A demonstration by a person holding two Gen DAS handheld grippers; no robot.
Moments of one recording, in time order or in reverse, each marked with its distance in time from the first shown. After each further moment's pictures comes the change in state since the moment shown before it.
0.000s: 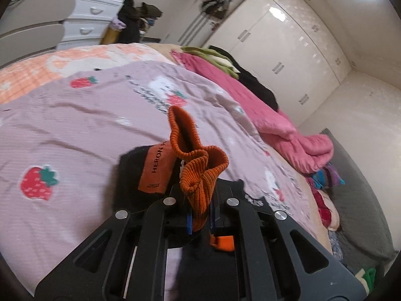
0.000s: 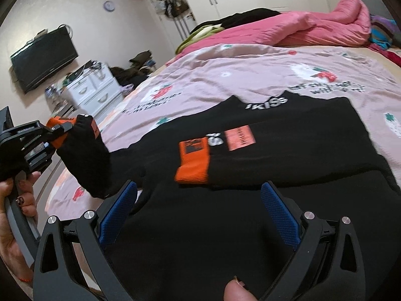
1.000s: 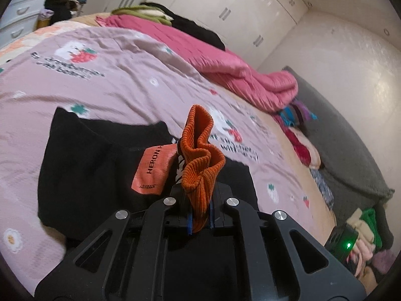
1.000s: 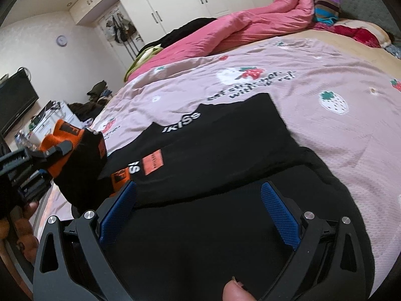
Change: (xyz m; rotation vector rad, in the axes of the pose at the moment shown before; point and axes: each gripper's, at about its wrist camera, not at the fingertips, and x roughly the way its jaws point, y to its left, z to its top) left arm 0.091 -0.121 -0.084 0.238 0.265 -0.204; right arm -0.043 -0.114 0.001 0.226 -0.080 -0.187
